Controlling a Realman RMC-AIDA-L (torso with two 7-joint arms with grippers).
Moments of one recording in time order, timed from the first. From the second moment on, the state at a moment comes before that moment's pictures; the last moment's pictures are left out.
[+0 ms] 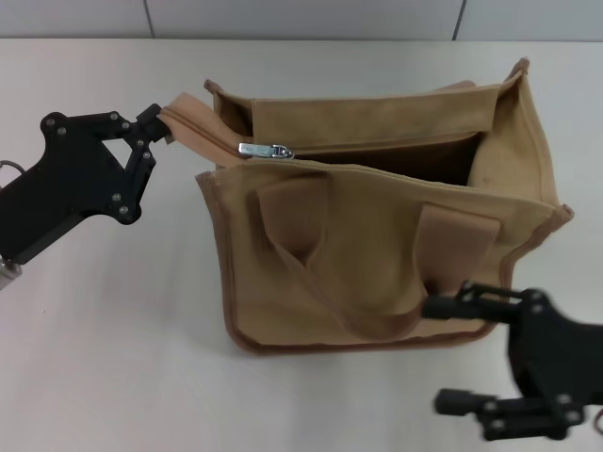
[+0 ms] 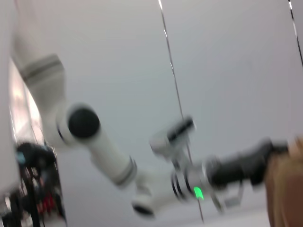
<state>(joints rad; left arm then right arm) -0.35 -2.07 0.66 0.35 1.46 1.72 -0.40 0.42 2.07 -0.62 -0.37 -2.03 -2.01 0.87</state>
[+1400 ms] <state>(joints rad) -0.38 -2.07 0.65 0.35 1.42 1.80 -0.62 0.67 2.01 -0.61 -0.44 -1.78 -1.94 1.50</state>
